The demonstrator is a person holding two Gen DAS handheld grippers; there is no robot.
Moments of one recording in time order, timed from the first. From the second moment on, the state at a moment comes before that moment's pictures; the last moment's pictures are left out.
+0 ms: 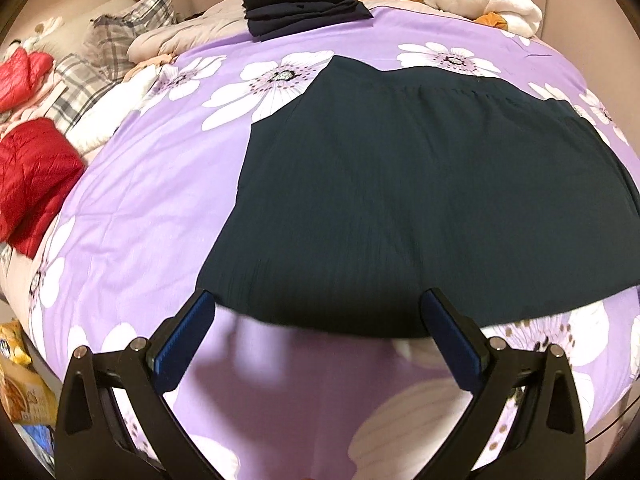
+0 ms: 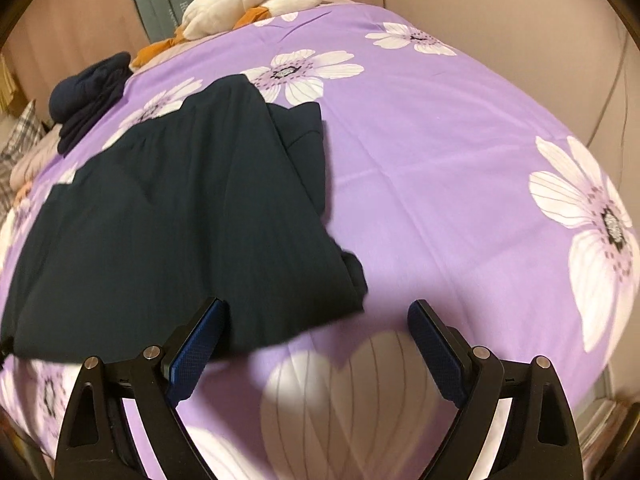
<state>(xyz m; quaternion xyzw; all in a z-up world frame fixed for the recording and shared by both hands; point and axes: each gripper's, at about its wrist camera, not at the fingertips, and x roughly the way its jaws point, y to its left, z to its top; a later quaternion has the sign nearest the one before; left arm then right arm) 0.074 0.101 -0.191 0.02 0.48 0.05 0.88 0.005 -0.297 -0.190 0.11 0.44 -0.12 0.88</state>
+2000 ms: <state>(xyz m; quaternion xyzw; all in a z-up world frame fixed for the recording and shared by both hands) 0.011 0.049 -0.048 0.01 0.39 0.00 0.92 -0.023 -0.150 -0.063 0.01 0.34 0.00 0.94</state>
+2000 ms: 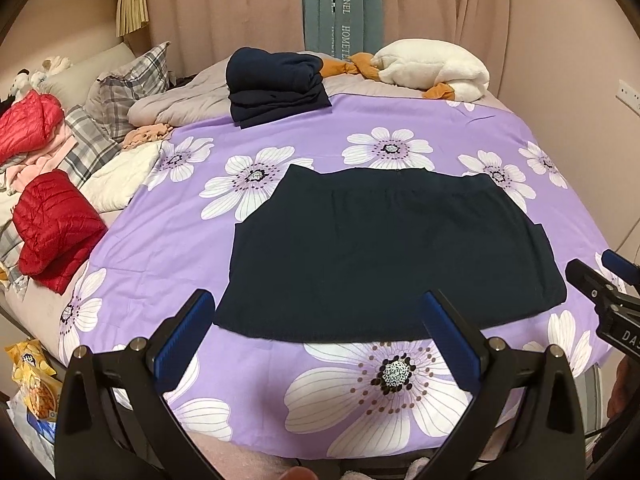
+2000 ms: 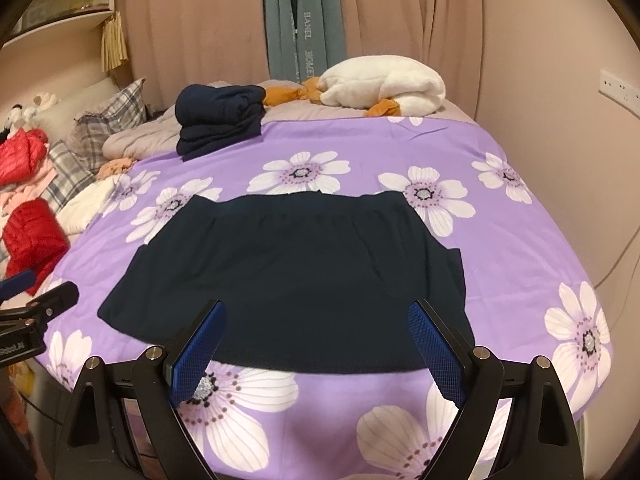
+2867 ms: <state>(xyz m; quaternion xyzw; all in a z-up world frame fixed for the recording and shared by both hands) 0.008 0.042 -0.042 0.02 0.38 -0.01 0.92 -0.023 -0.148 -0.056 0.01 0.33 0.01 0.94</state>
